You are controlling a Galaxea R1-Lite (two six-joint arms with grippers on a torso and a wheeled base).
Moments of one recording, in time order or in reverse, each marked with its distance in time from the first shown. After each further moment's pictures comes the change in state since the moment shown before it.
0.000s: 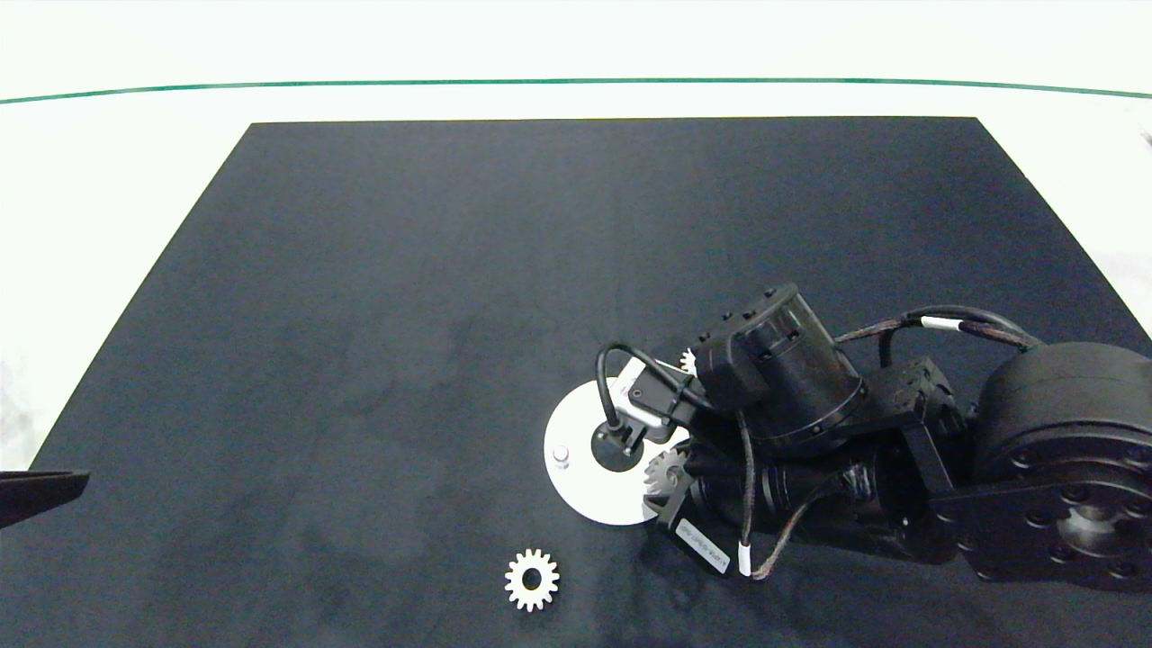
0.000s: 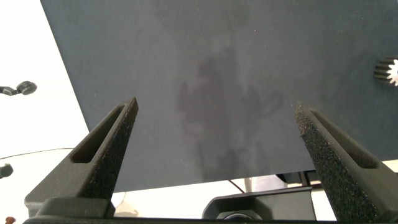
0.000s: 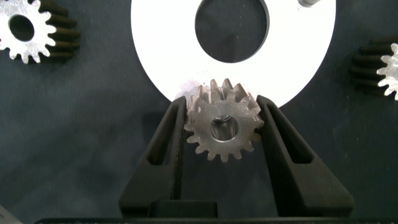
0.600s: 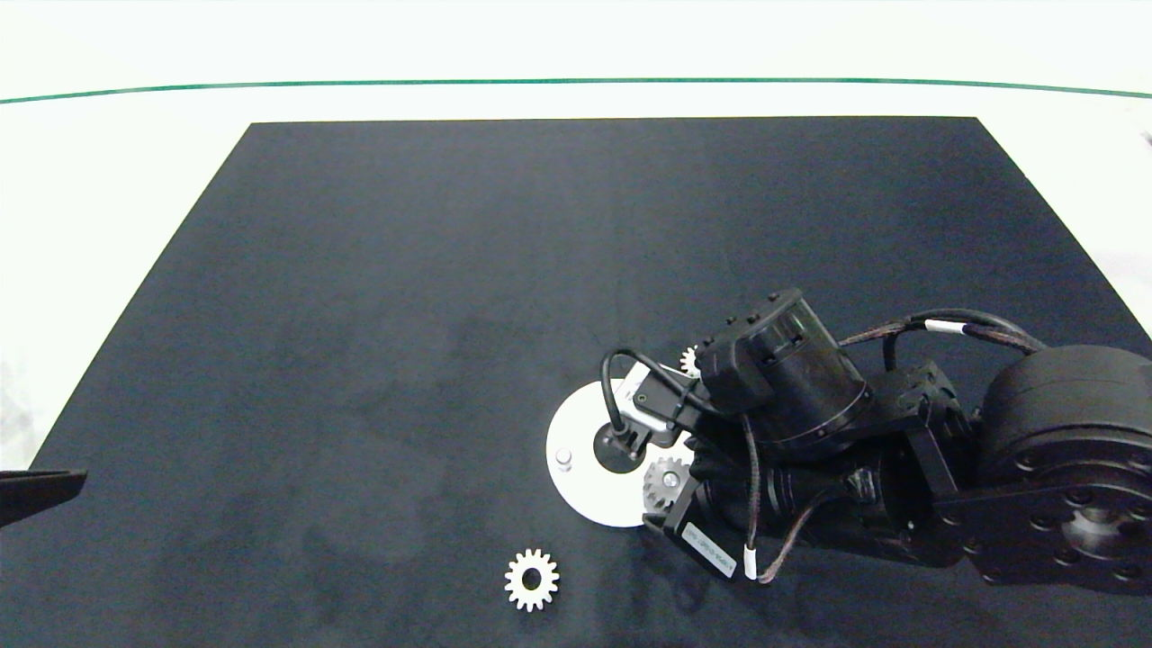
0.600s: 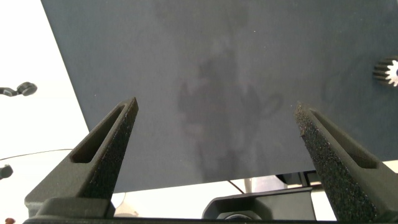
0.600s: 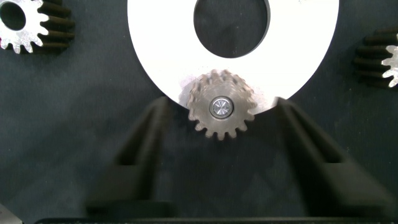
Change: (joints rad) left arm 0.000 -0.004 0.000 -0.001 0.000 0.000; right arm -0.002 -0.007 0.013 0.001 -0.002 -0.002
